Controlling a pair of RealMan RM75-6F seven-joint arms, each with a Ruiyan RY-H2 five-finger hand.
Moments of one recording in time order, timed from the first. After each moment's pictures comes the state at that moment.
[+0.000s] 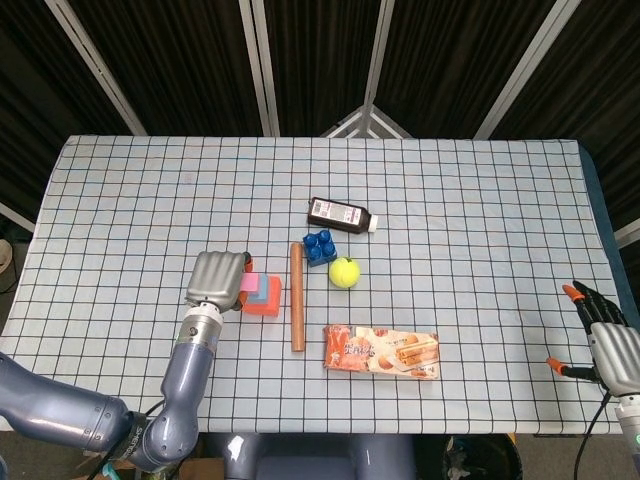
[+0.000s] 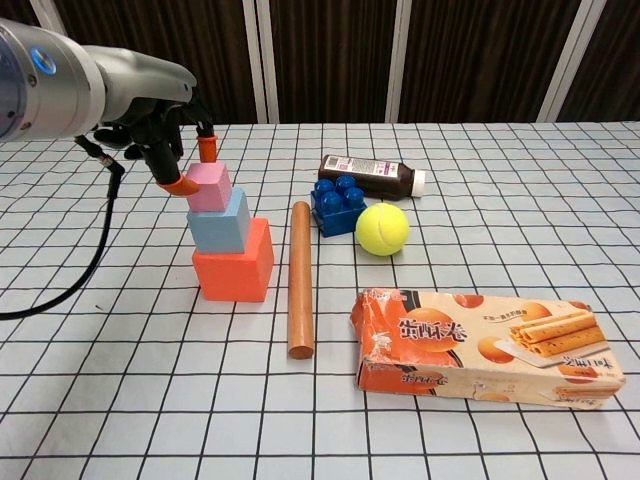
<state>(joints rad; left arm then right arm) -1.11 -1.49 -0.36 -2.08 0.13 1.56 1.03 0.13 -1.01 0.05 -1.57 -1.44 1.29 0.25</state>
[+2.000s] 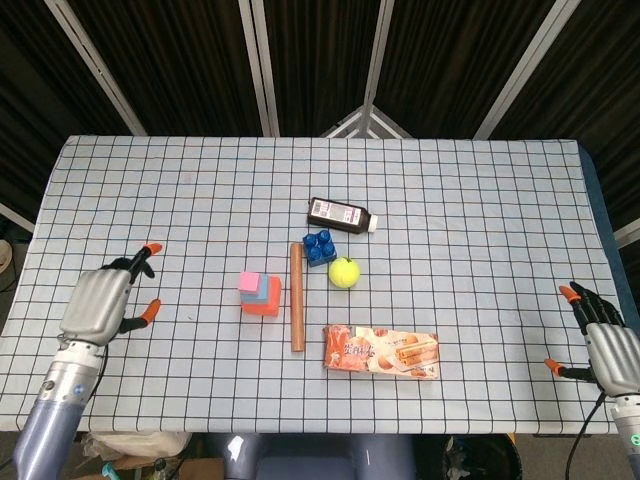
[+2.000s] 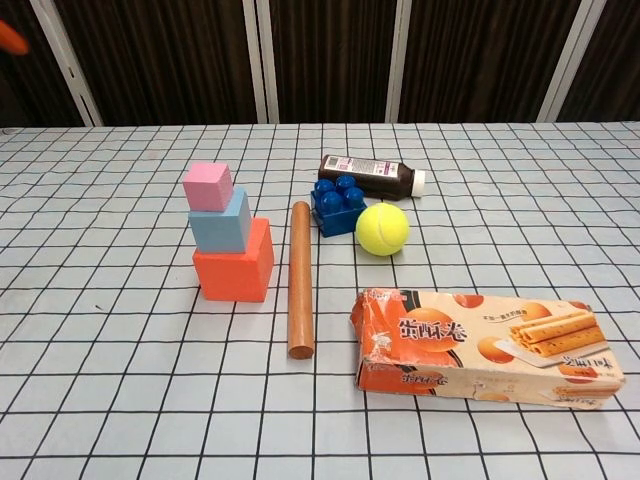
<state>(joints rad) -0.59 -1.04 0.06 -2.25 1.03 1.54 0.42 0.13 -1.01 0.05 -1.60 -1.43 1.31 0.17</state>
